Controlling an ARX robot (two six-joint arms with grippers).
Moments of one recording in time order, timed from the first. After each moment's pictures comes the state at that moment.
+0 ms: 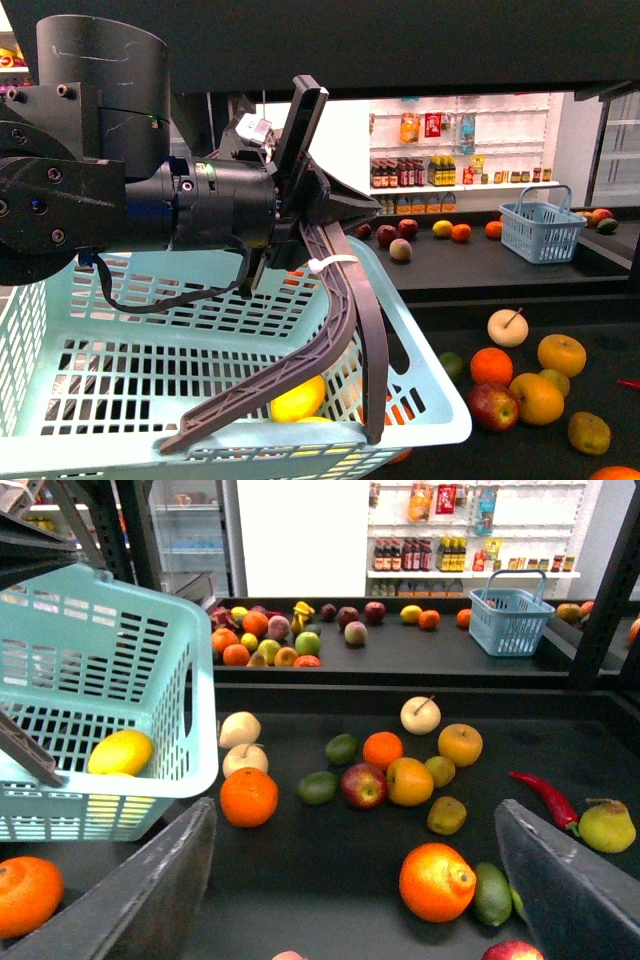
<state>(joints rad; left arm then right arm) -0.34 1.92 1.26 0.53 0.76 -0.90 0.00 0.01 0.02 0.00 0.00 0.00</state>
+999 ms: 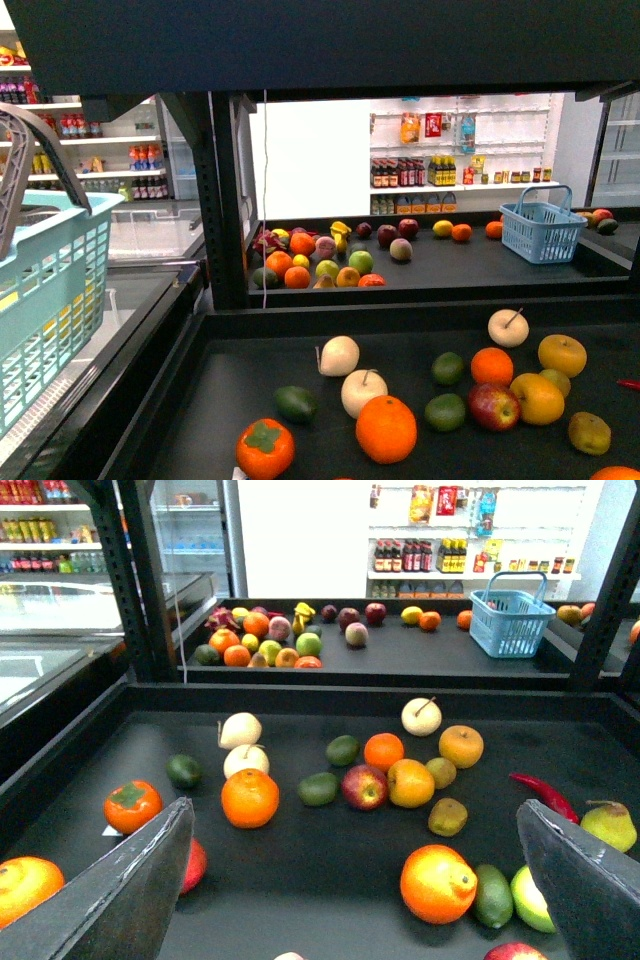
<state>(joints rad) 0.20 1.95 1.27 1.06 0.05 -1.41 0.00 0.01 0.02 0.00 0.00 0.00</state>
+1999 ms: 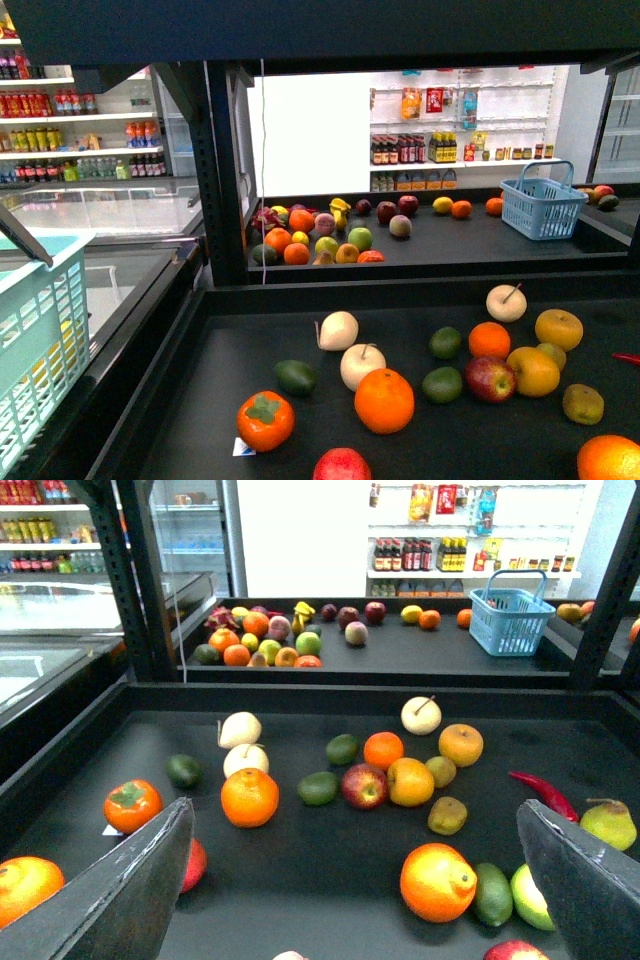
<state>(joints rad) 0.33 2.05 1.04 1.35 0.18 -1.53 0.00 0.01 0.02 0.00 0.00 0.00</state>
